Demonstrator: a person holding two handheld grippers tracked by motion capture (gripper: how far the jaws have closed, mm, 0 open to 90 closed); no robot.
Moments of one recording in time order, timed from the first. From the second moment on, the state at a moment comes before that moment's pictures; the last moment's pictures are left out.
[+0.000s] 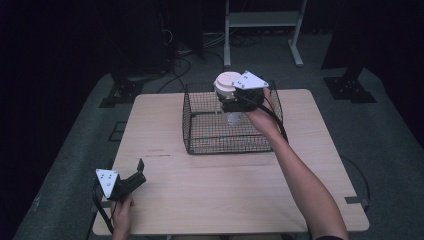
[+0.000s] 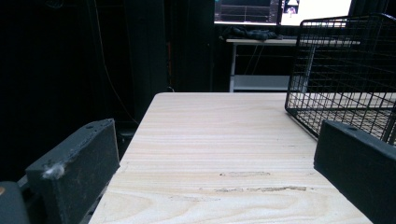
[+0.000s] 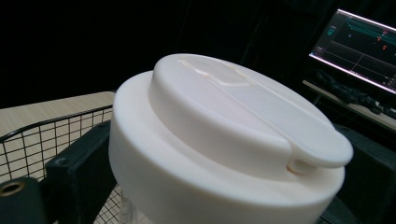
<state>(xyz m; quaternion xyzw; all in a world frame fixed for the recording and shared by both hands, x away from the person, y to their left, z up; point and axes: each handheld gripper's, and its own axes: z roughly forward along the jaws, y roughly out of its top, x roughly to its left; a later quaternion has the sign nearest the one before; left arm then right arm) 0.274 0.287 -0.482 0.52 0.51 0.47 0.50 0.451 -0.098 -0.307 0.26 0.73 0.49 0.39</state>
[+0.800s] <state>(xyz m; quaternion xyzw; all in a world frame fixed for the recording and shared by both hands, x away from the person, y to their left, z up) 0.274 0.288 -0.482 0.52 0.51 0.47 0.50 0.475 -0.088 -0.358 0.28 0.75 0.46 0.39</state>
